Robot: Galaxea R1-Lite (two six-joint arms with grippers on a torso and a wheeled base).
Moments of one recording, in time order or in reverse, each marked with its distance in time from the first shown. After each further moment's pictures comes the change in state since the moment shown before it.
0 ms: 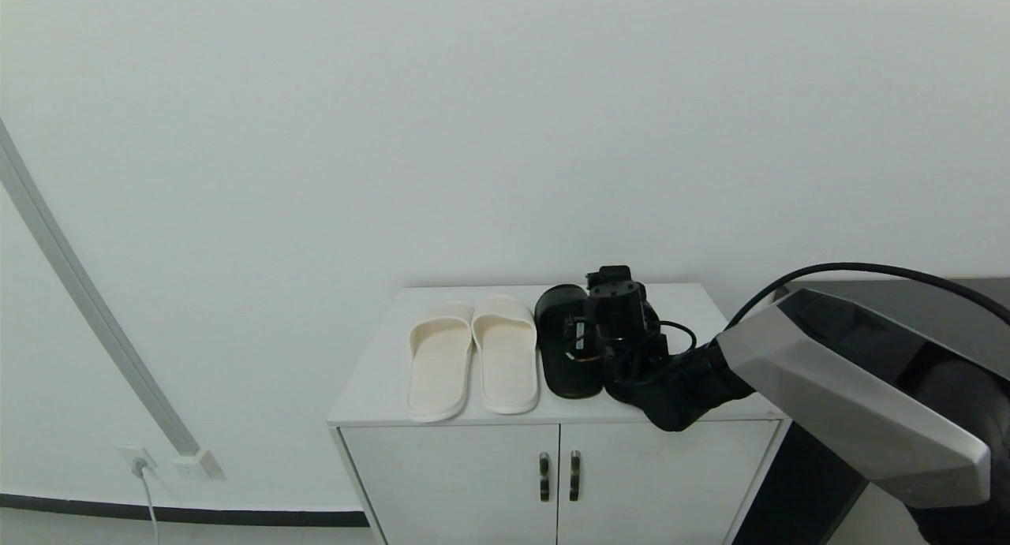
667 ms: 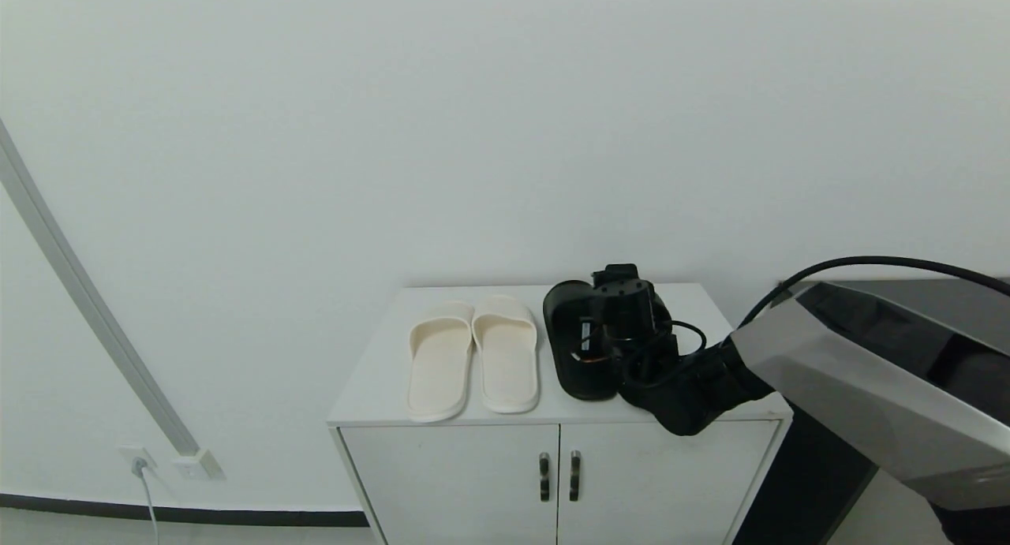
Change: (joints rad) left arm 0.000 0.000 0.000 0.000 0.000 -0.002; right arm 0.010 -0.071 0.093 -0.027 -0.009 -0.010
